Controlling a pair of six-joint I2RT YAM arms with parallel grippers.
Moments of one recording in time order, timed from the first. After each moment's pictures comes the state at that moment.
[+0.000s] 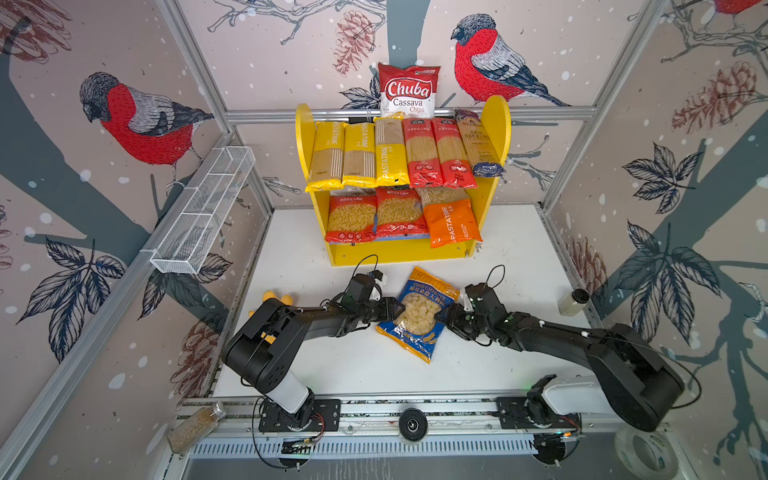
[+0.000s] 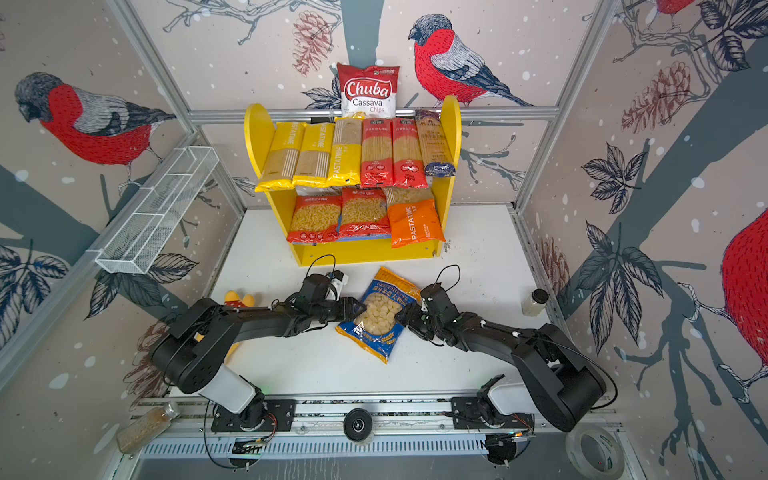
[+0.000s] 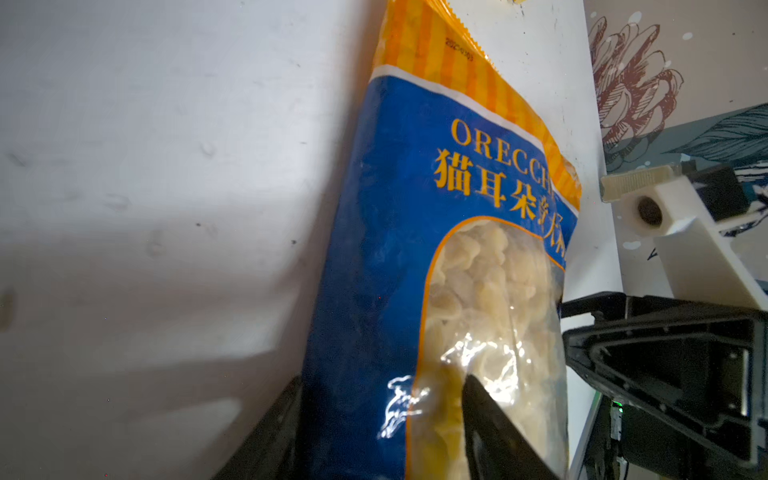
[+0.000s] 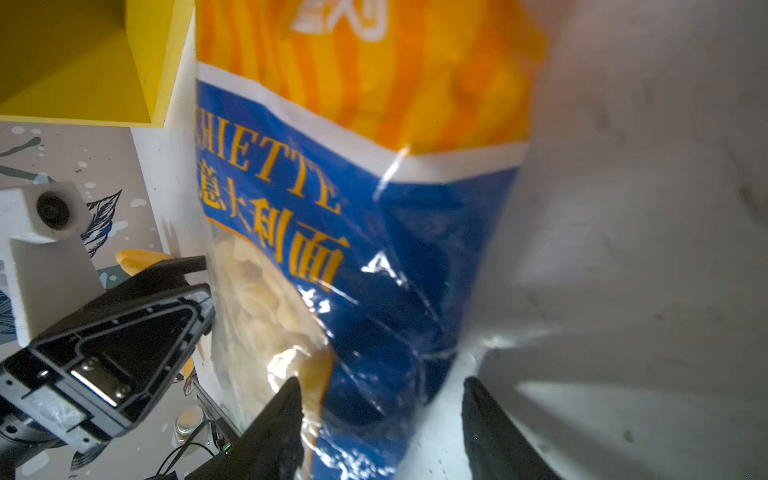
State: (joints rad) left arm -0.56 1.60 0.57 0.27 0.46 -0.63; right arm 0.65 1.36 0.46 0.07 -0.32 1.02
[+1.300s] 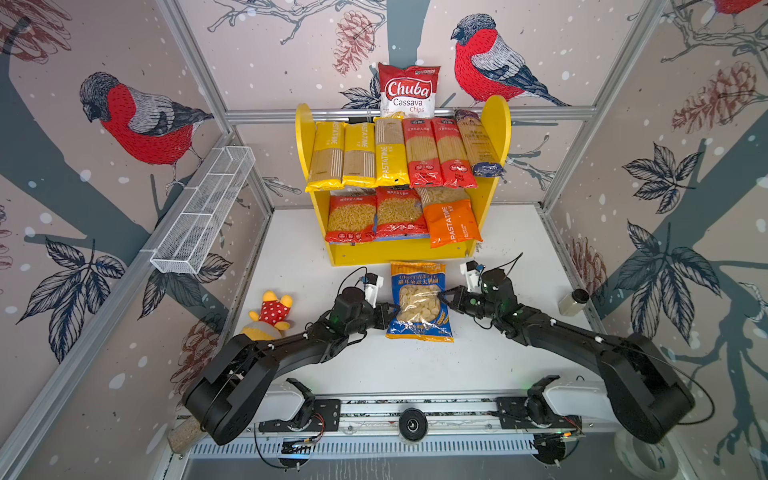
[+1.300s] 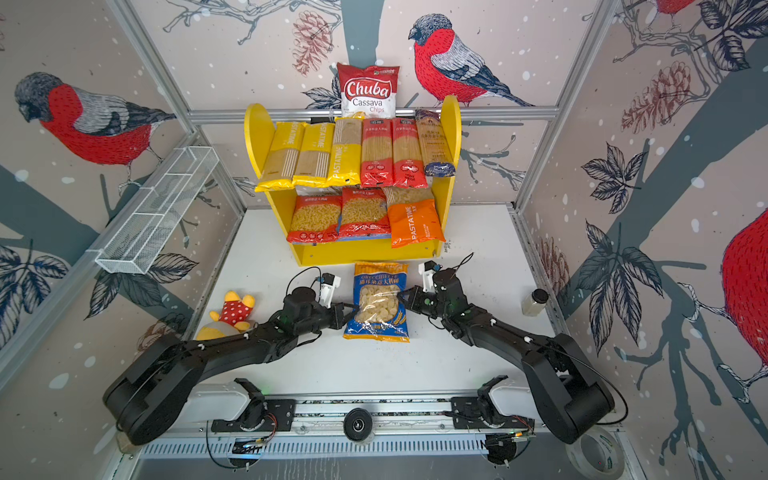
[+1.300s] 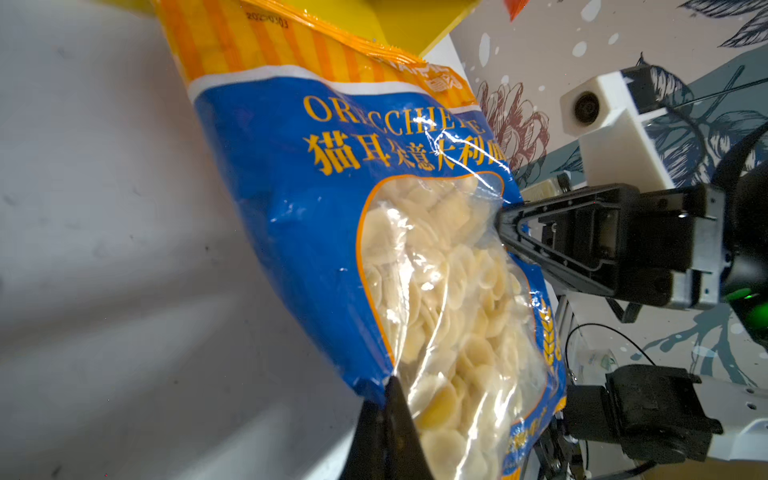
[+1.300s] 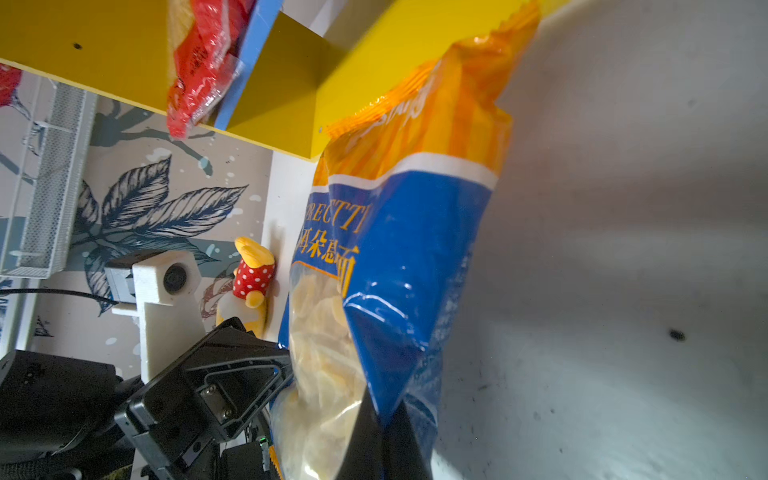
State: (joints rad) left arm -0.61 1.30 0.38 0.46 0.38 -0.66; right arm 0.54 1.30 0.50 0.30 -0.45 0.83
